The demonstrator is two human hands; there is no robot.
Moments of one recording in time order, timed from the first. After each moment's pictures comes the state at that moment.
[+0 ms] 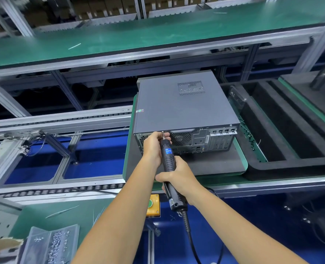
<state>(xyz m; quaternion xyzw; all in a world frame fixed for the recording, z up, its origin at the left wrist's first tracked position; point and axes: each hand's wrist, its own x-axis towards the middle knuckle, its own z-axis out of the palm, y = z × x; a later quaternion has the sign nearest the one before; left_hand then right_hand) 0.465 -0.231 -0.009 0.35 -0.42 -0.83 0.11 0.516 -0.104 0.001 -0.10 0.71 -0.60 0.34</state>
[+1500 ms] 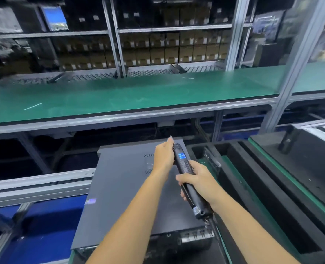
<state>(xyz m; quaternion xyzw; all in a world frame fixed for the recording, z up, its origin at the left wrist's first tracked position) 0.204 -0.183 0.079 0.19 -0.69 -0.69 0.14 0.243 -0.046 0.074 -0.14 0.68 -0.67 0.24</state>
